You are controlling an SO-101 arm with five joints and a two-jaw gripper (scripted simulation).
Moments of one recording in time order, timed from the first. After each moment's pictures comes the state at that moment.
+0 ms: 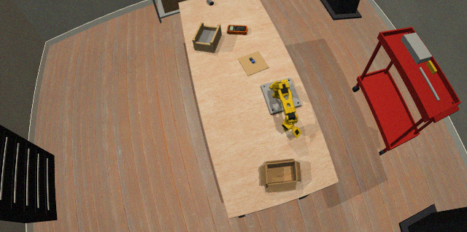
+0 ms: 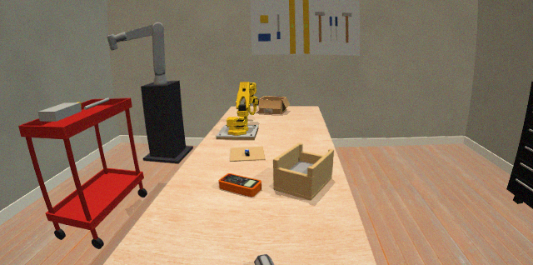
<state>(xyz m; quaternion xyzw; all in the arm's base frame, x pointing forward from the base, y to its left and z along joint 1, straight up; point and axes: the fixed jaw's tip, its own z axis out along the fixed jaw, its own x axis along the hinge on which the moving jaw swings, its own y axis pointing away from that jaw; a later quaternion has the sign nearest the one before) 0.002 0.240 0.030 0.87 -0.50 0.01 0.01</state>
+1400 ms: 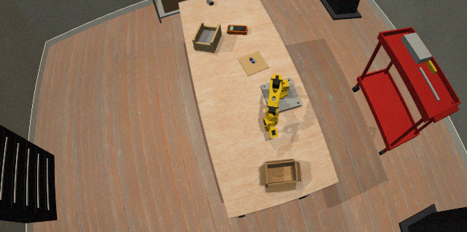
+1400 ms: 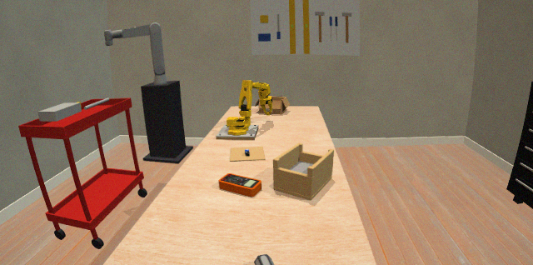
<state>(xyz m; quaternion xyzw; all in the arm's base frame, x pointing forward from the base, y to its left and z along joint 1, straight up) 0.095 0.225 0.035 0.70 -0.70 -0.03 -0.09</state>
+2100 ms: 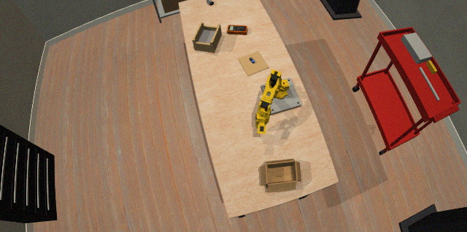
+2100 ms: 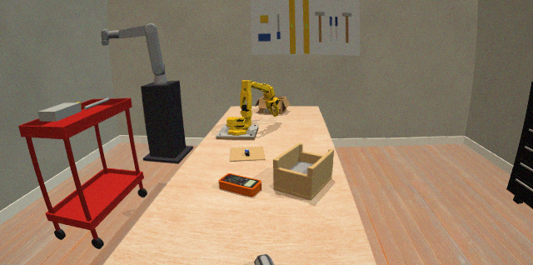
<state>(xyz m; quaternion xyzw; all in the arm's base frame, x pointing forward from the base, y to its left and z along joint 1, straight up) 0.138 0.204 0.034 0.59 -0.79 -0.05 -0.16</state>
